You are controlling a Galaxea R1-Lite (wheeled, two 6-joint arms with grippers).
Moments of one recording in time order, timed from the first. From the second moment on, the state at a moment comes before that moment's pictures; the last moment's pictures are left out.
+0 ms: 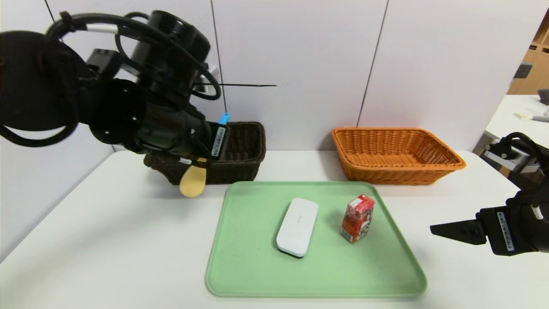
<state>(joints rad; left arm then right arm) -0.63 1.71 -1.58 0.50 0.37 -0.16 0.27 1.27 -0.93 0.48 0.02 0.12</state>
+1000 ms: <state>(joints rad) -0.20 1.85 -1.72 0.50 -0.13 0.93 0.27 1.27 -0.89 0.48 0.02 0.12</state>
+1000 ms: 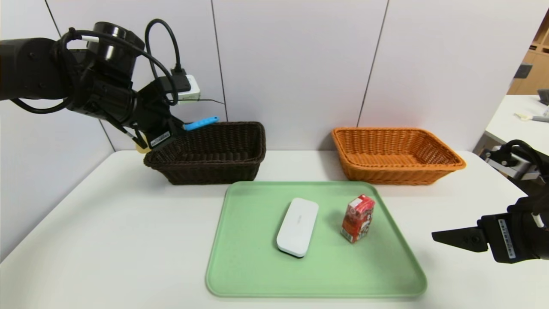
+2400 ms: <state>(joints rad) -0.21 2.22 -1.97 0.49 -0.15 1.16 0.27 1.26 -0.87 0.48 0.02 0.13</state>
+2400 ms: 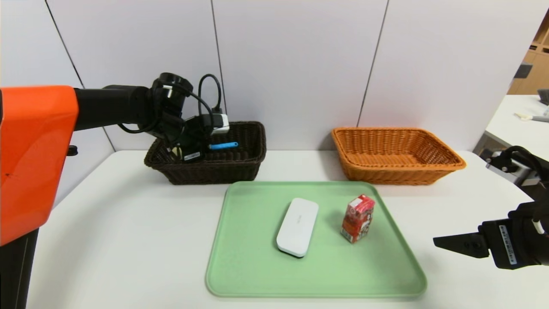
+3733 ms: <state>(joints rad) -0.16 2.01 -1.97 0.42 -0.15 0.73 0.27 1.21 -0.87 0.48 0.02 0.13</state>
